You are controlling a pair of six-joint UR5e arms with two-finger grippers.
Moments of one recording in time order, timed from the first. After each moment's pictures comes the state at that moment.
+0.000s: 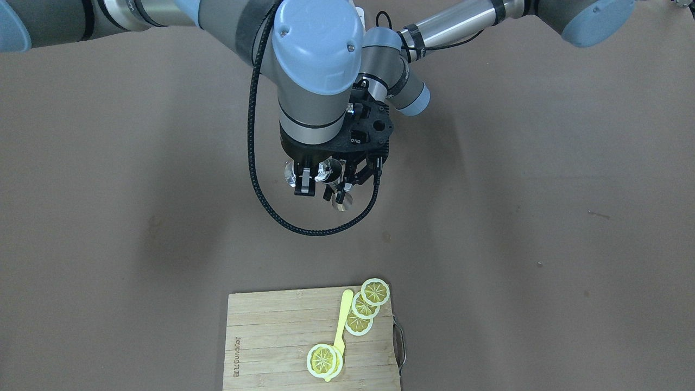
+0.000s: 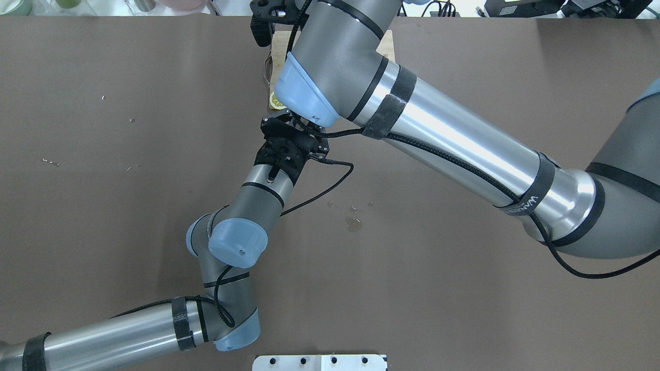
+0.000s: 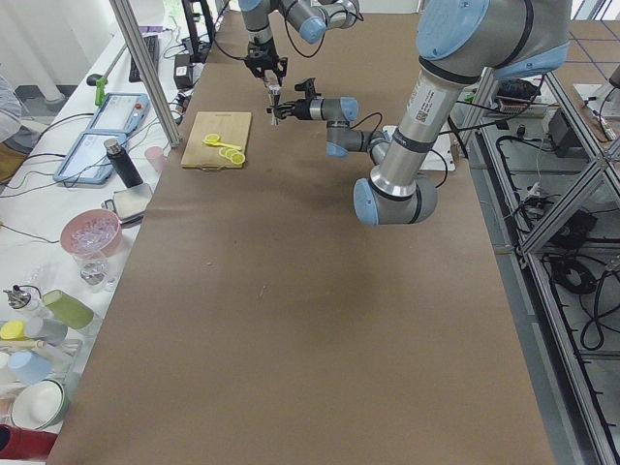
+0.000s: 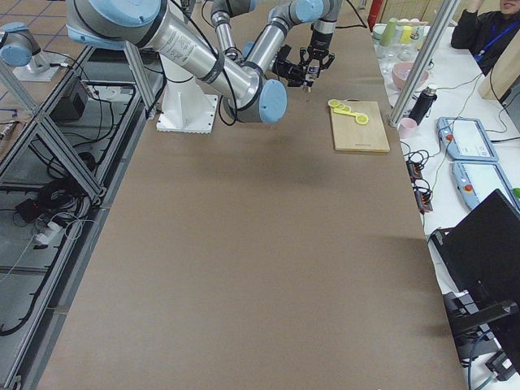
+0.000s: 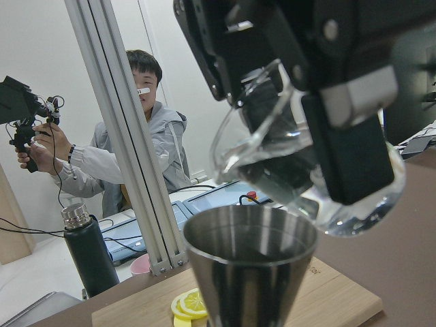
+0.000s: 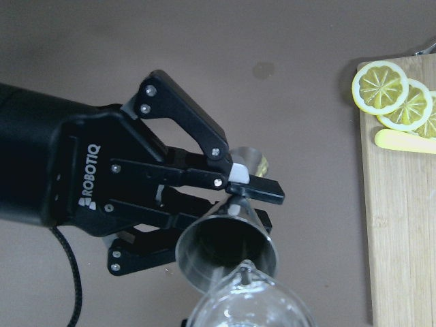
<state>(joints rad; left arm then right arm) -0.35 -2.27 -1.36 -2.74 -0.75 -0.43 0.79 -0.37 1.34 -2.12 2.12 -0.64</state>
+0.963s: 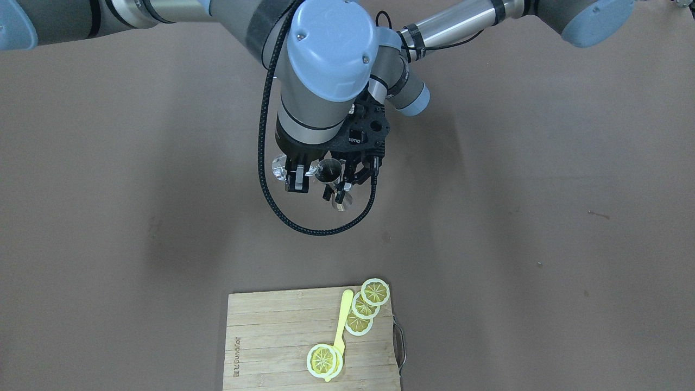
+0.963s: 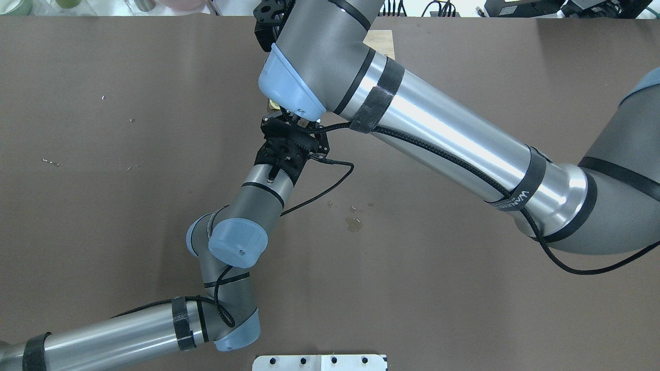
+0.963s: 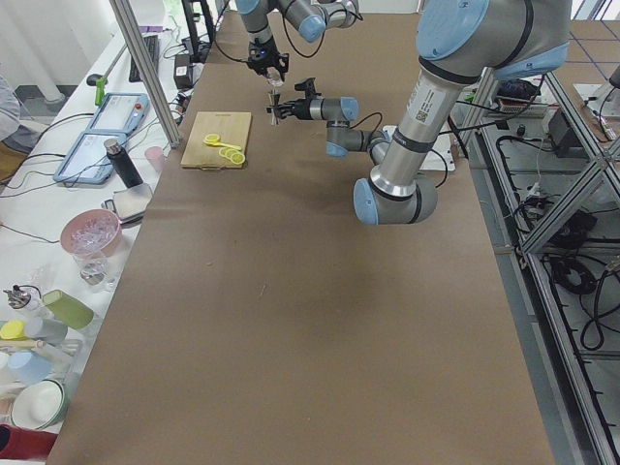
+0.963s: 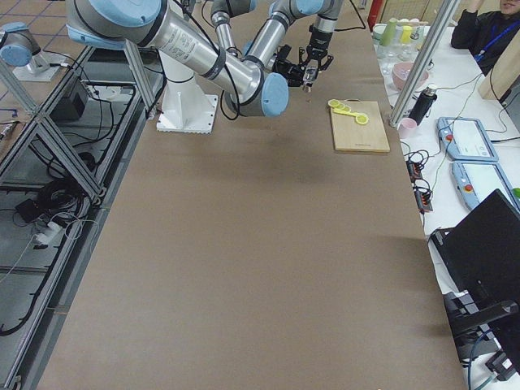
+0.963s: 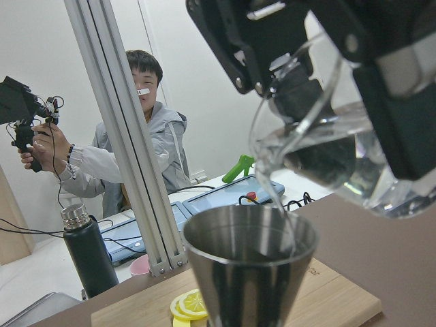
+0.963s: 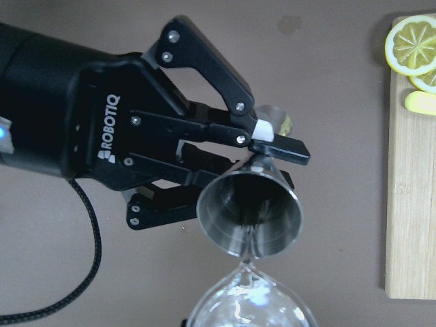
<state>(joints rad) -0.35 -2.28 -1.36 -2.74 -0.75 -0.43 0.79 -0.33 1.31 -2.25 2.09 -0.73</state>
